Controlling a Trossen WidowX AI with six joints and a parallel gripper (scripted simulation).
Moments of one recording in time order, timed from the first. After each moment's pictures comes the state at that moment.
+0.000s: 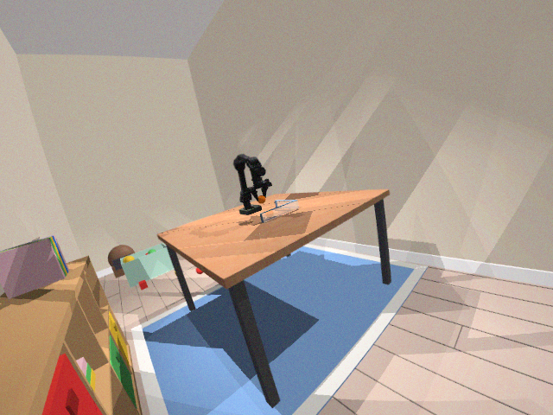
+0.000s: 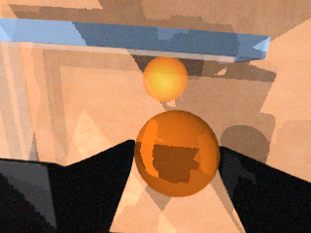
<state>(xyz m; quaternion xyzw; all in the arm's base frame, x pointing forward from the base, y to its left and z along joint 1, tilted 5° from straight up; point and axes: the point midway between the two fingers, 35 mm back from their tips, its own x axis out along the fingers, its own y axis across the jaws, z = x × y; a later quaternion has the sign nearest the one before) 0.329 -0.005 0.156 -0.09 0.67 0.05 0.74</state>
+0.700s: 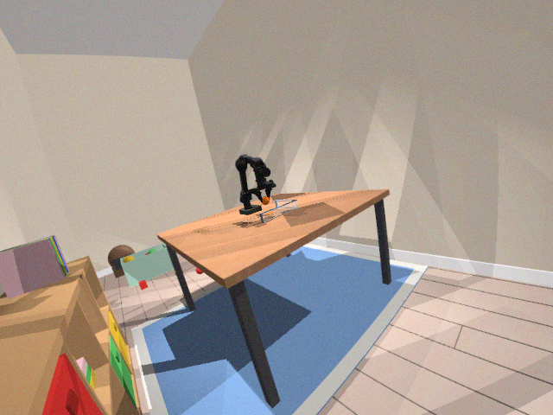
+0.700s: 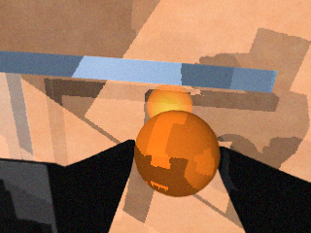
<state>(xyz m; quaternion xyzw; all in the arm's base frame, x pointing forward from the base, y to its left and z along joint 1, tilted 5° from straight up) 0.359 0.008 0.149 -0.09 0.67 0.05 0.74</state>
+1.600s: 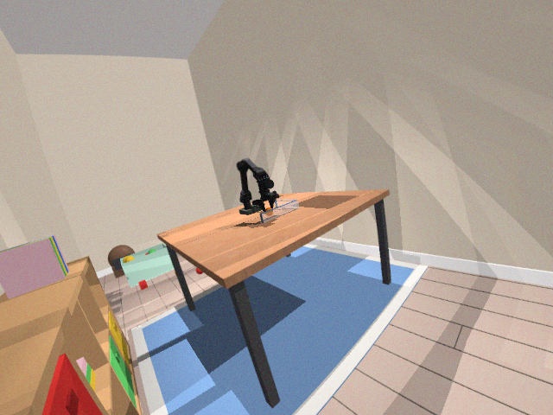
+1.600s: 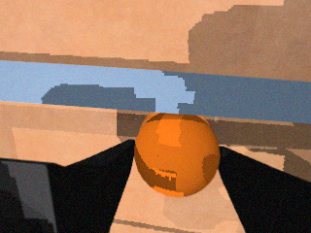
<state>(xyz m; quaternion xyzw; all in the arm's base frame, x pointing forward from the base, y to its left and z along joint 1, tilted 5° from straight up) 0.375 0.009 0.075 -0.08 0.67 0.05 0.74</state>
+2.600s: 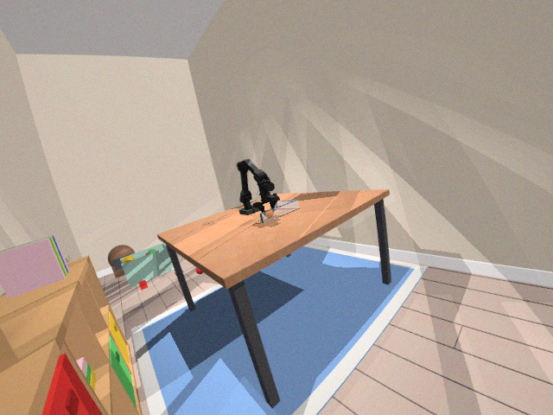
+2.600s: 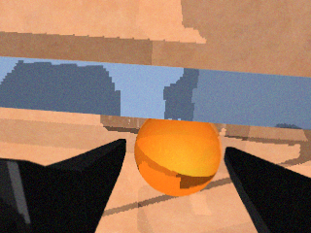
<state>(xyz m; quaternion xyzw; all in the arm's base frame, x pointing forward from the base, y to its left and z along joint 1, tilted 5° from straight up) 0.376 0.008 0.059 -0.08 0.67 0.05 0.74</state>
